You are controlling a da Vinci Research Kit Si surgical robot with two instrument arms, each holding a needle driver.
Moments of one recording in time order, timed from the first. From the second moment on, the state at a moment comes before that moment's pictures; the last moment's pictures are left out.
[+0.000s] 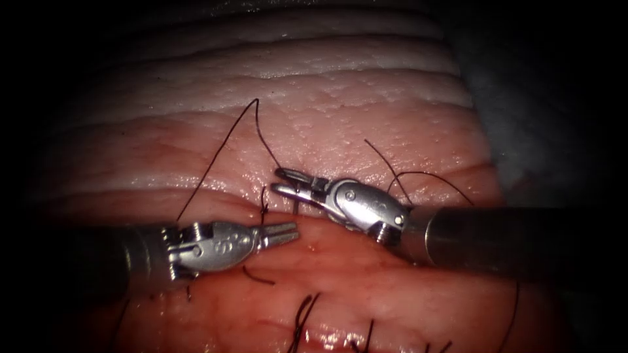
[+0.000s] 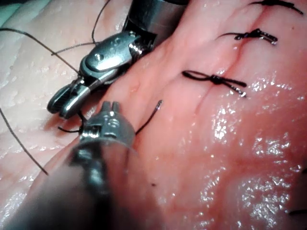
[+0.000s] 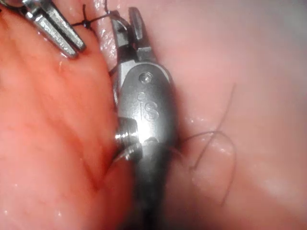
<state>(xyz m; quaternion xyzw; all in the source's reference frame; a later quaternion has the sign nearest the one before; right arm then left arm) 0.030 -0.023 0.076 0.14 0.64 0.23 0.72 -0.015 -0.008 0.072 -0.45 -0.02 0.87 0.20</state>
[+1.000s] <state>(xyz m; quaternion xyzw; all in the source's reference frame) 0.029 -0.026 0.076 0.27 0.59 0.21 0.73 -0.015 -0.008 0.072 -0.45 -0.03 0.87 0.20</state>
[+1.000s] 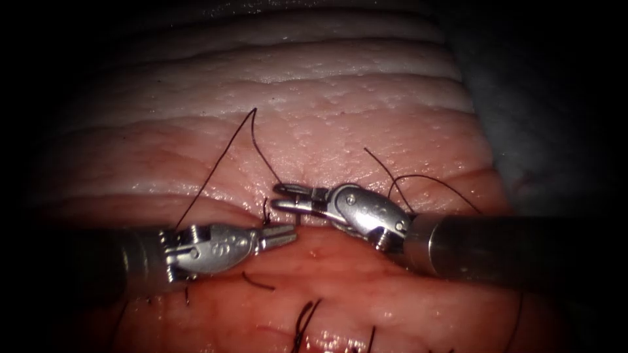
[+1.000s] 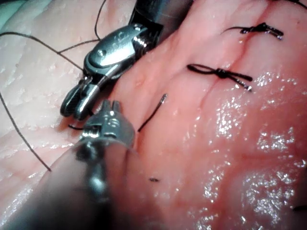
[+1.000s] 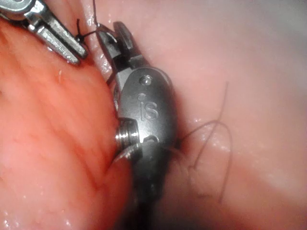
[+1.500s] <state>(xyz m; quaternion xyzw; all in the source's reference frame) 0.029 -0.028 0.075 0.30 0.58 0.22 0.72 -0.015 -0.009 0.072 -0.43 -0.04 0.88 0.20</state>
